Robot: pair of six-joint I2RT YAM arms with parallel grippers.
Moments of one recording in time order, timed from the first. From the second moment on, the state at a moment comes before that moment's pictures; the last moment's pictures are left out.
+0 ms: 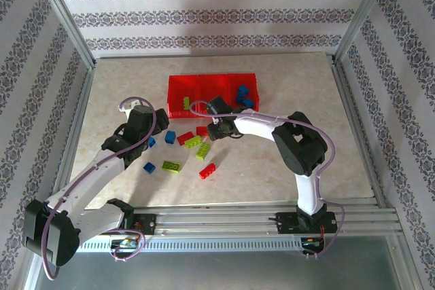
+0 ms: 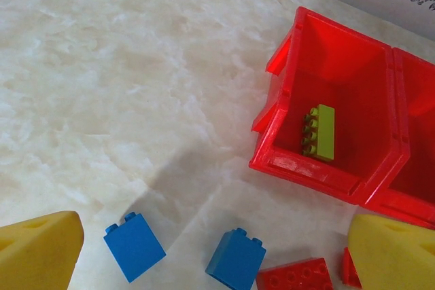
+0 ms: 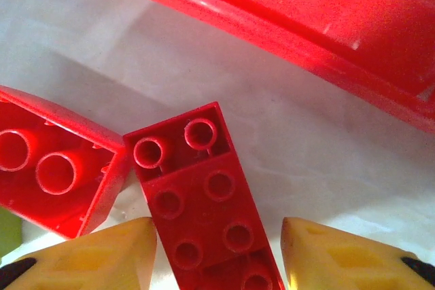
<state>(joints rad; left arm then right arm) -0.37 1.06 0.75 -0.38 -0.41 -0.66 0.70 2.00 1.32 -0.44 0.06 0.25</state>
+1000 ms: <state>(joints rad) -0.35 1.07 0.73 -0.38 -0.38 -0.67 0.70 1.87 1.35 -0.48 0.07 0.26</state>
